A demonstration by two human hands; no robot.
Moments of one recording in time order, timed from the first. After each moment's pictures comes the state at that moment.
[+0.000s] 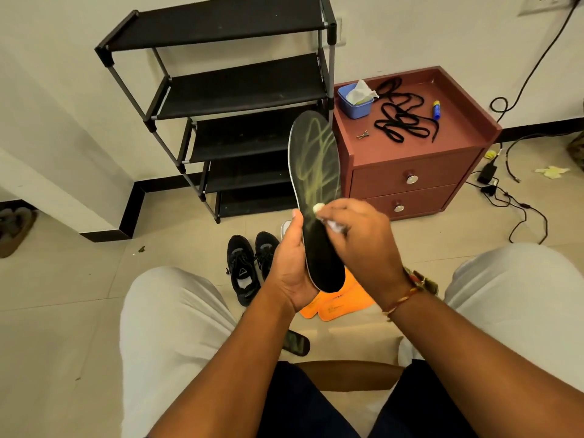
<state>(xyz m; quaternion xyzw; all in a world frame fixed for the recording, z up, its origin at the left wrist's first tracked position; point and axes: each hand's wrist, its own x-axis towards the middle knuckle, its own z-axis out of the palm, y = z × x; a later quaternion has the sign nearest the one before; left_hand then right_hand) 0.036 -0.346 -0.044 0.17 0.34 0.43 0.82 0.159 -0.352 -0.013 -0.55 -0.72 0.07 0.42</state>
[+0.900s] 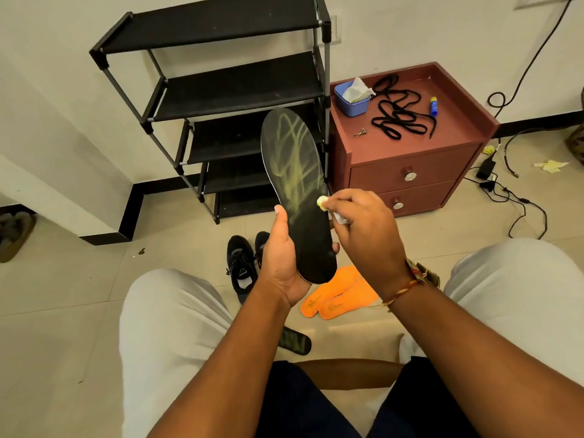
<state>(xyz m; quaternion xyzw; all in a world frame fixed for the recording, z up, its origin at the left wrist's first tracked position) 0.030 -0.341 -0.039 0.18 0.36 0.49 0.77 0.170 -0.345 -0.017 -0.56 -0.73 0.06 0.39</state>
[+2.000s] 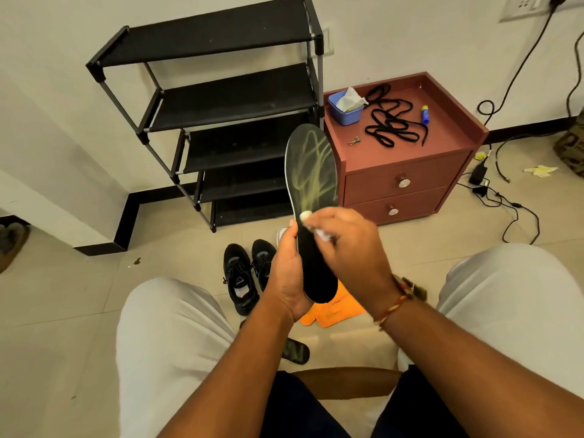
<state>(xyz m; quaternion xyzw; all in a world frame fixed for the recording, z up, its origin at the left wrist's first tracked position) 0.041 -0.351 -0.034 0.21 0.37 0.42 0.80 0.154 -0.357 -0.008 -0.54 -0.72 0.09 0.43</state>
